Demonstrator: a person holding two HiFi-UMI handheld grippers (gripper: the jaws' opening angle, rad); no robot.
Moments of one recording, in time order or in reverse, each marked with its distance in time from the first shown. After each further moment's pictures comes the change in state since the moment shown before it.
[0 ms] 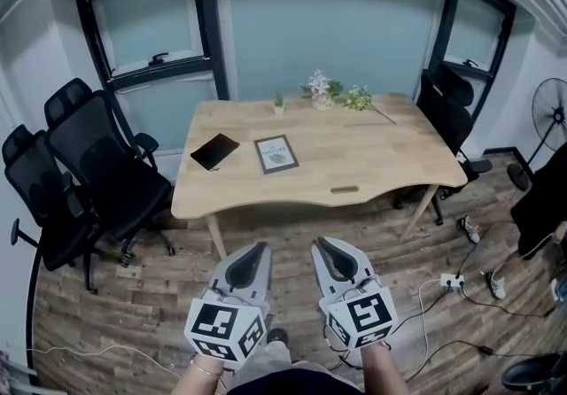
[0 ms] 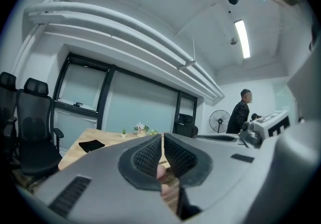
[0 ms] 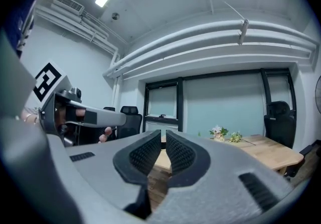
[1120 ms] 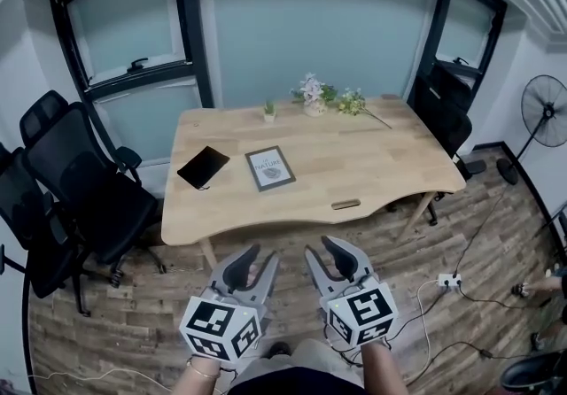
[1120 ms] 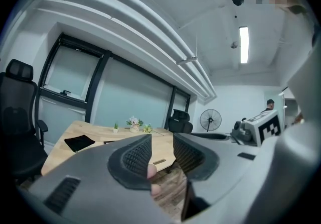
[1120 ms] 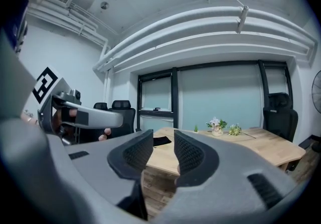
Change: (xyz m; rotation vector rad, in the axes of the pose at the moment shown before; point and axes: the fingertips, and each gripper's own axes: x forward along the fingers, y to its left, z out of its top) left arm 0.072 0.068 -0.010 -0.053 0.071 -0.143; right arm 0.096 -0.029 -0.024 0.049 0.088 -0.061
